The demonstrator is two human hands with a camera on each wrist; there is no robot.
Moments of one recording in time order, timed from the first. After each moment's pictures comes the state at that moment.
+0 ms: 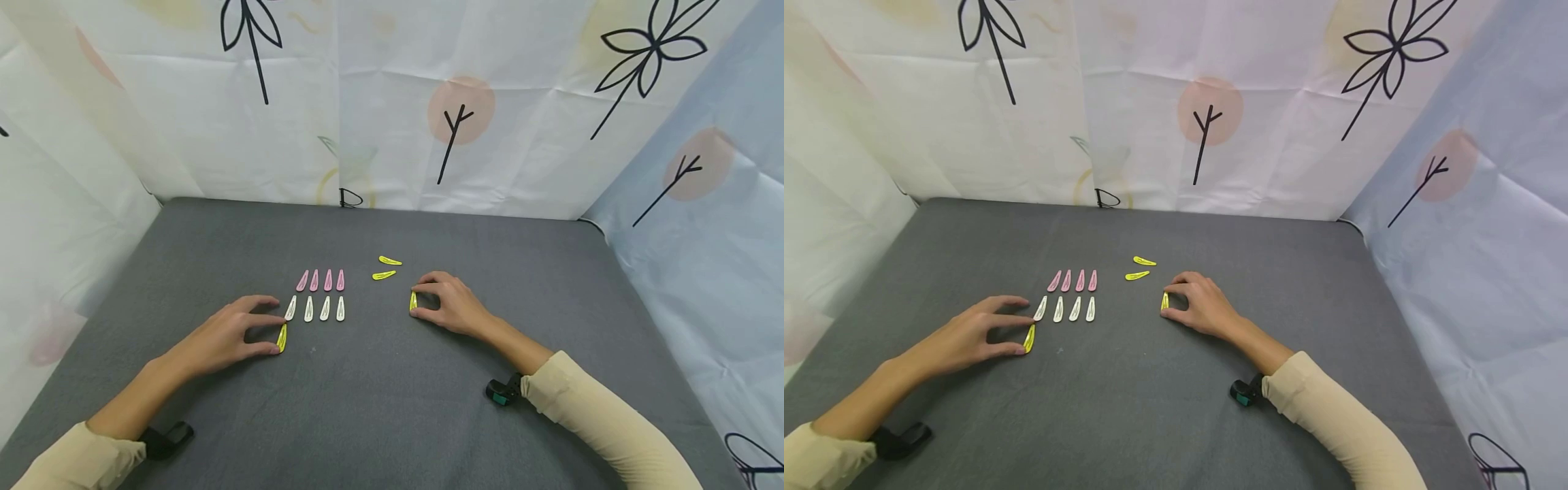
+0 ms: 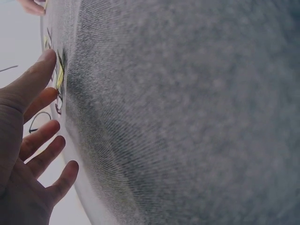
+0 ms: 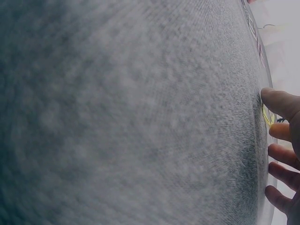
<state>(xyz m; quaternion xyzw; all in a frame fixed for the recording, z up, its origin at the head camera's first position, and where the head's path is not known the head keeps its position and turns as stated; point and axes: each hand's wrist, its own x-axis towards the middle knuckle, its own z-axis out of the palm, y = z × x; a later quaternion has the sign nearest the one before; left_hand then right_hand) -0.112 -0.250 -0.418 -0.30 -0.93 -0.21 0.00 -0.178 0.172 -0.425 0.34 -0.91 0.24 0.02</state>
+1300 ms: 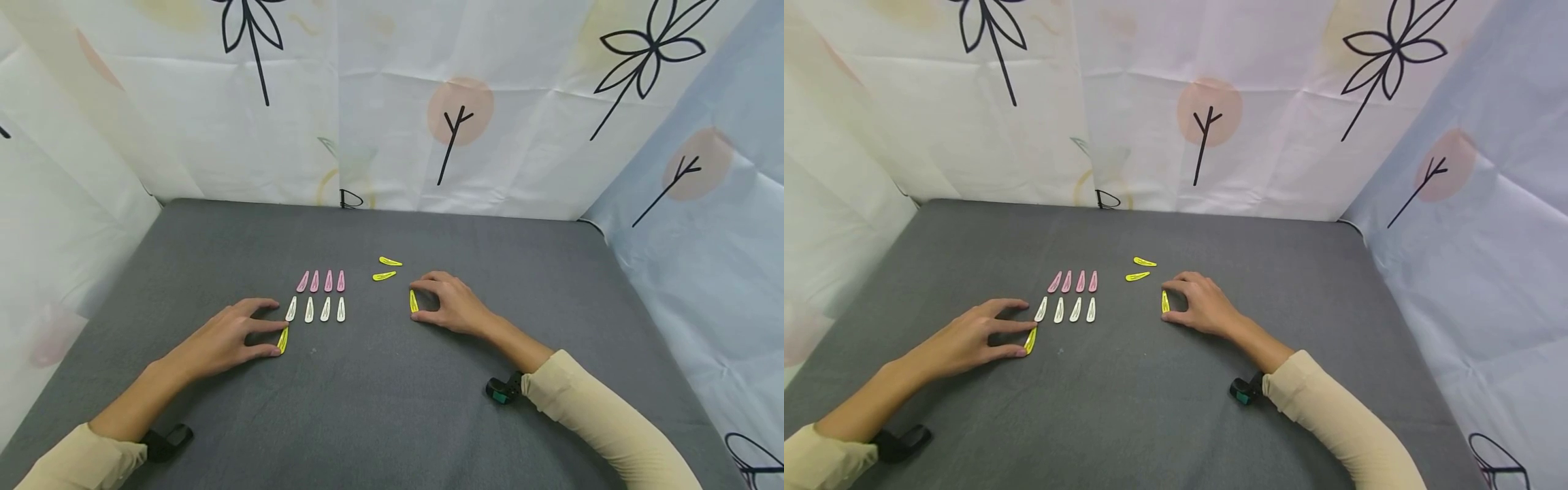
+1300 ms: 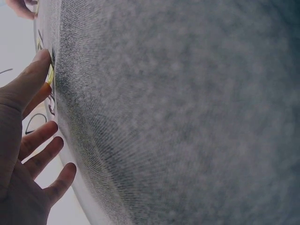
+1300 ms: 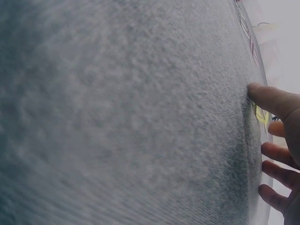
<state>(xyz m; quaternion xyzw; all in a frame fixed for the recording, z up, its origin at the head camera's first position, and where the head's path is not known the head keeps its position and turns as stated) -0.112 -0.254 -0.426 -0.33 -0.93 -0.17 0.04 -0.180 0.172 -0.420 0.33 -0.92 0.22 -0.01</state>
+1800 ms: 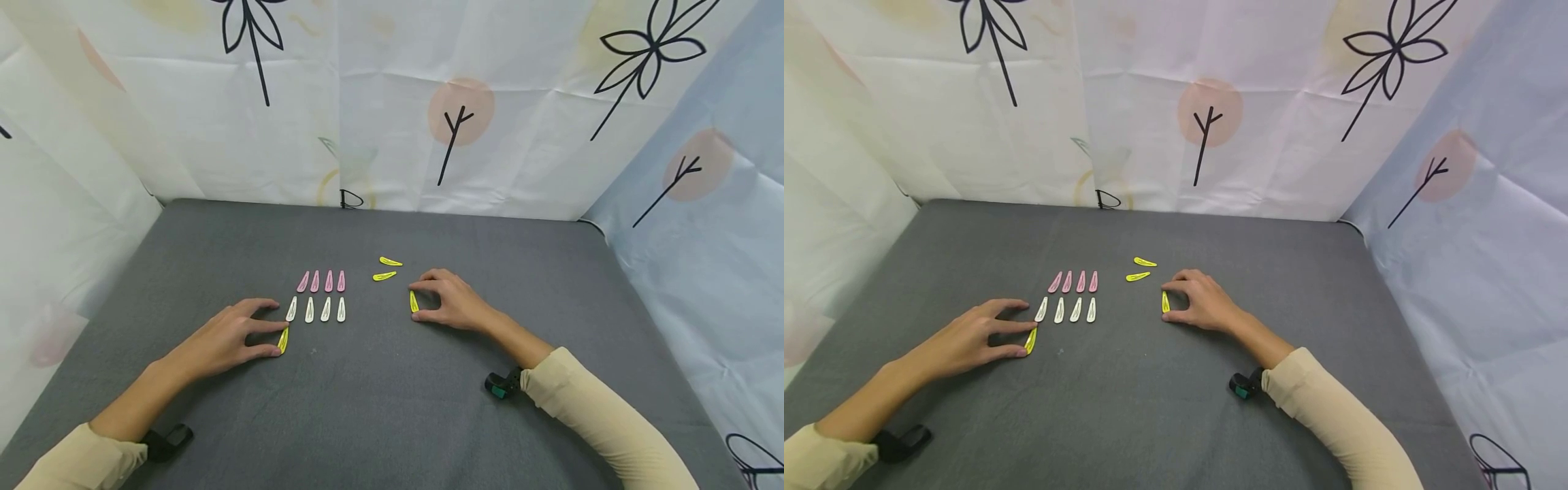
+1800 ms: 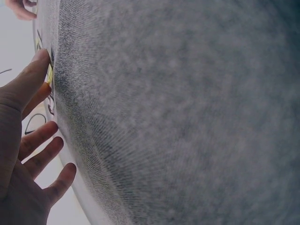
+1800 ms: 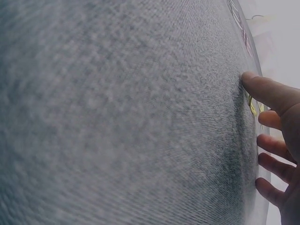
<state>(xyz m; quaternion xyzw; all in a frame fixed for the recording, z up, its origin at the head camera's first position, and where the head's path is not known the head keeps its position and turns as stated) -0.111 -0.255 -0.426 -0.33 -0.93 -0.17 0.04 -0.187 0.175 -0.419 0.34 -0.91 0.23 -0.04</state>
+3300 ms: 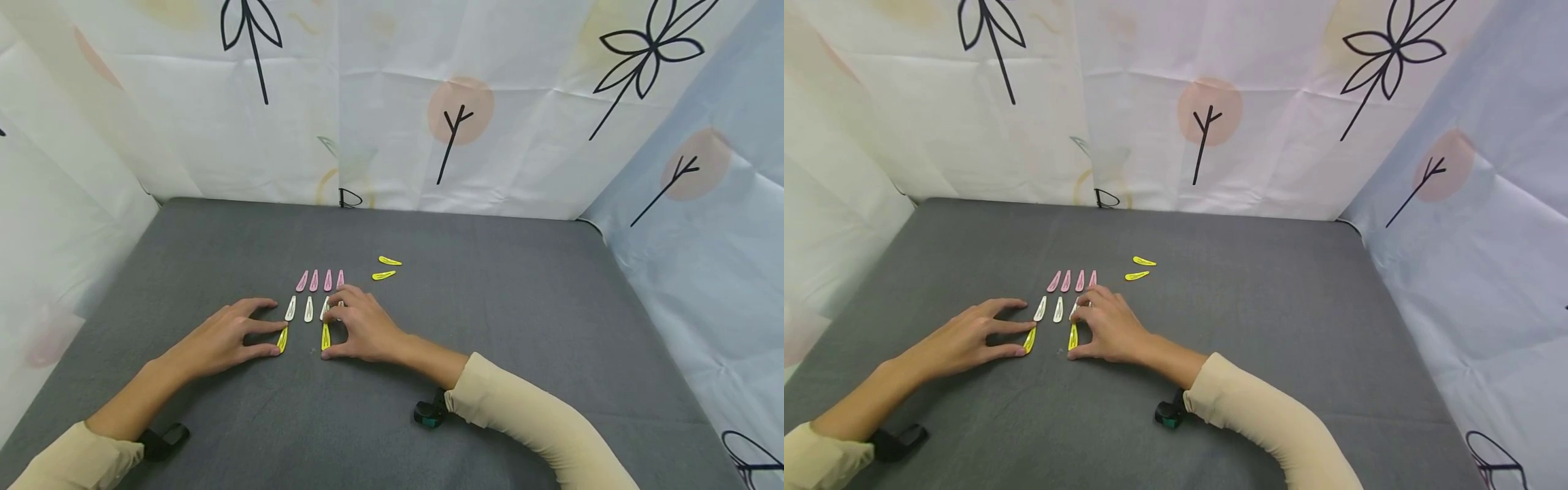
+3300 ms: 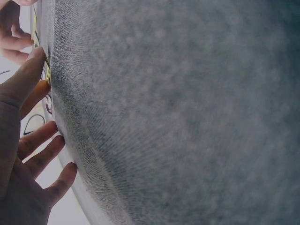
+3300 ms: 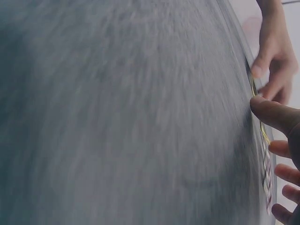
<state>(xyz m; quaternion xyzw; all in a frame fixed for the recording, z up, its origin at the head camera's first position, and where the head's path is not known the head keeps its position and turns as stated) -0.113 -0.255 -0.425 -0.32 -0.93 -0.16 0.02 -0.144 0.032 -0.421 0.42 -0.89 0.20 0.00</state>
